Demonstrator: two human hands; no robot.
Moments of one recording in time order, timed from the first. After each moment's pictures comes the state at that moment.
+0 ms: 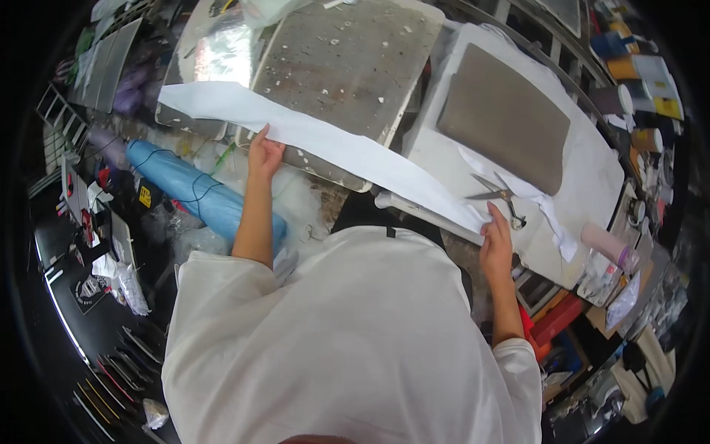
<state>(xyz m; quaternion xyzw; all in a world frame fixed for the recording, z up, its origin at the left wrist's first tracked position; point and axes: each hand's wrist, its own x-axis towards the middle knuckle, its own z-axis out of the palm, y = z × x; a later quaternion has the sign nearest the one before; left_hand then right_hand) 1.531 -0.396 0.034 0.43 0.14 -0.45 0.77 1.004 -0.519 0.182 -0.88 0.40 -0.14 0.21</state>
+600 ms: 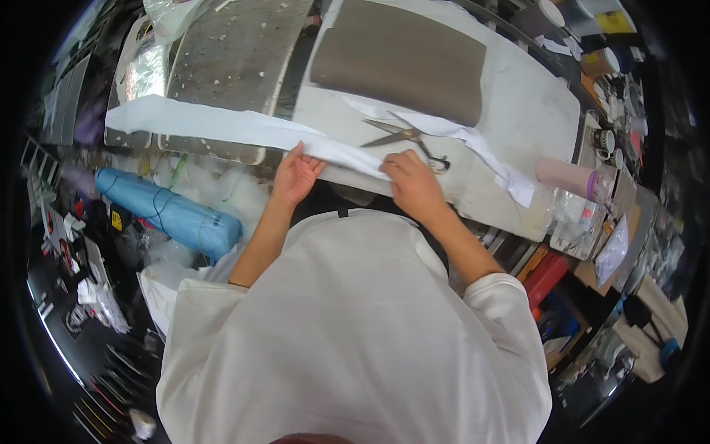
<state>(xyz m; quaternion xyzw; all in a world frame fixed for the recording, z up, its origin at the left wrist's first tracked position) 1.187 -0.437 0.056 0.31 0.15 -0.67 0.66 0.940 -0.551 0.176 -0.90 0.28 -0.14 0.31</state>
